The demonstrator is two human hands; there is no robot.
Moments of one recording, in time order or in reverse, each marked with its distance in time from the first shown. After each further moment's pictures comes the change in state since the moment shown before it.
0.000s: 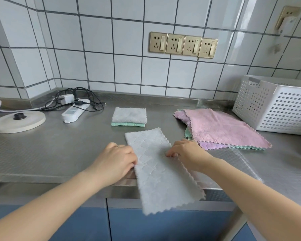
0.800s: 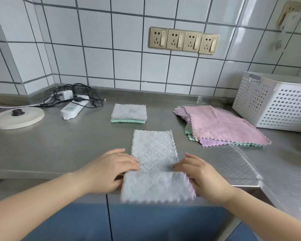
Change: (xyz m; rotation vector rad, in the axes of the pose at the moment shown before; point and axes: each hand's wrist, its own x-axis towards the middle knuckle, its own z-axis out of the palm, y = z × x) left_hand -0.026 -0.015 0.010 -0.189 -0.040 0.251; right_hand -0.072 -0.017 0.028 0.183 0.362 -0.255
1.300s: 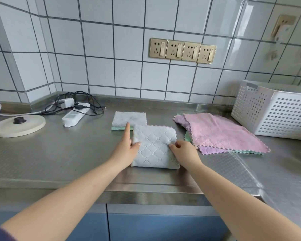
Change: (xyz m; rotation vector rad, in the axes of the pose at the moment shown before) left_hand 0.082 -0.008 0.010 -0.680 0.312 -0.863; right_hand 0.095 0.019 0.015 0.233 0.091 0.887
